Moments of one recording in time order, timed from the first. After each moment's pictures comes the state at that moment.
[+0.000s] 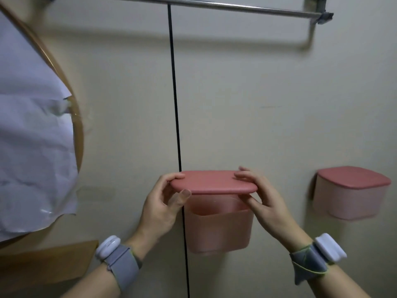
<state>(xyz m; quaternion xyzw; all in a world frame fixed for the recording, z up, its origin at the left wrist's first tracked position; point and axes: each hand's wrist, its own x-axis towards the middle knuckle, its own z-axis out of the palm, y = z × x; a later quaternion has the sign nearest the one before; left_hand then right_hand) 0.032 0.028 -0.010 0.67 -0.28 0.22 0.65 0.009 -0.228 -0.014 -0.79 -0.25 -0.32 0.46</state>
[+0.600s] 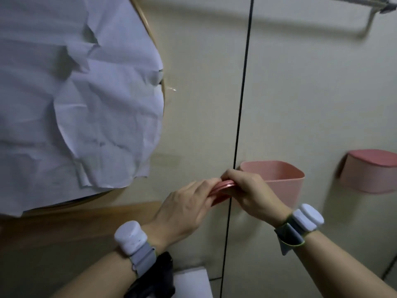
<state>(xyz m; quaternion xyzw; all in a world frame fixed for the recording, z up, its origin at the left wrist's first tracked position) -0.032 0.182 -0.032 0.83 -0.40 0.33 0.20 -0.036 -0.030 -0.006 -0.88 -0.31 -0.28 0.22</state>
